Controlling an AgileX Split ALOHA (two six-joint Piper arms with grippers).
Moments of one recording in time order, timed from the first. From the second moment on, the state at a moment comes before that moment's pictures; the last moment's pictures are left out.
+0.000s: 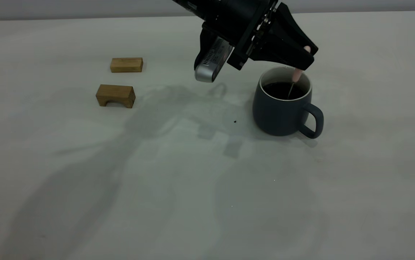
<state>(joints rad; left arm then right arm) -0.47 2.59 -1.91 -1.24 1.08 -1.02 0.01 0.02 -0.47 0.01 1.13 -0.02</state>
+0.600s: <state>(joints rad) -0.44 2.61 -1.91 -1.29 0.95 -0.88 0.01 0.02 -0.47 0.01 1.13 -0.02</state>
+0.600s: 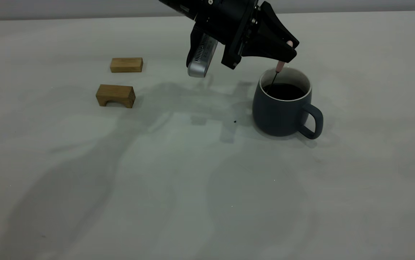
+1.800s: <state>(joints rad) -0.47 2.31 -2.02 -0.27 1.17 -0.74 0.01 0.02 -0.47 0.01 1.13 -0.02</state>
